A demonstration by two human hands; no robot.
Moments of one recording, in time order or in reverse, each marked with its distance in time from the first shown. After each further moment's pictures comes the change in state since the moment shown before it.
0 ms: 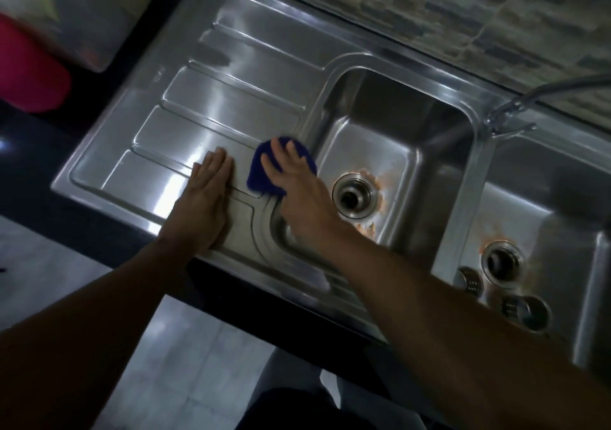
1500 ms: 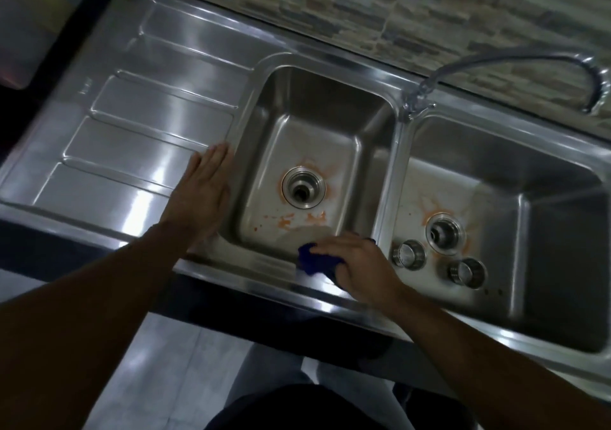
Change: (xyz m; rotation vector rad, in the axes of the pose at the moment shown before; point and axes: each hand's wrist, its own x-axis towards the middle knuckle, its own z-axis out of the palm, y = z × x) left_hand 0.039 0.060 0.041 0.178 -0.015 0.228; right_hand -0.201 0.082 -0.037 0.148 0.078 0.101
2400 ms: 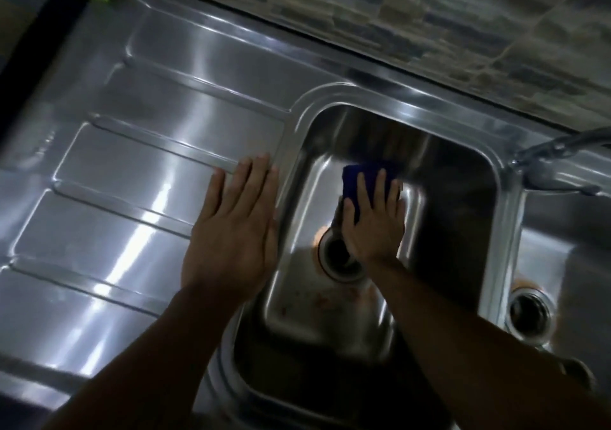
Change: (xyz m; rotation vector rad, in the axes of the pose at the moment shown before) left_hand 0.097 -0.025 0.014 0.147 0.123 -0.056; right_hand 0.245 0.125 0.086 -0.500 0.136 0.619
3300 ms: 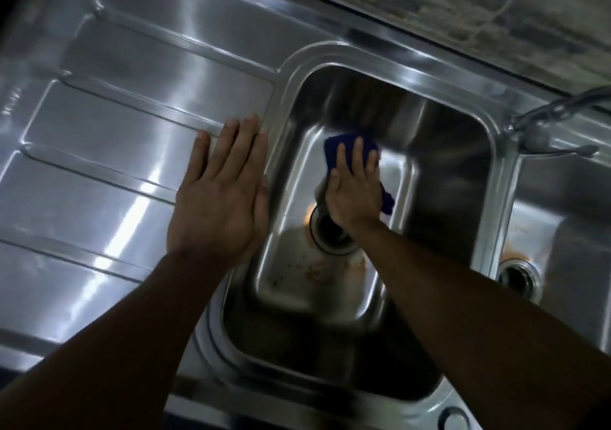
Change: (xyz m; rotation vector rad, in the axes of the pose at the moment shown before) left_hand 0.000 0.005 -0.003 0.038 -0.004 -0.010; right_hand 0.007 -0.018 0.001 0.094 -0.092 -0.094
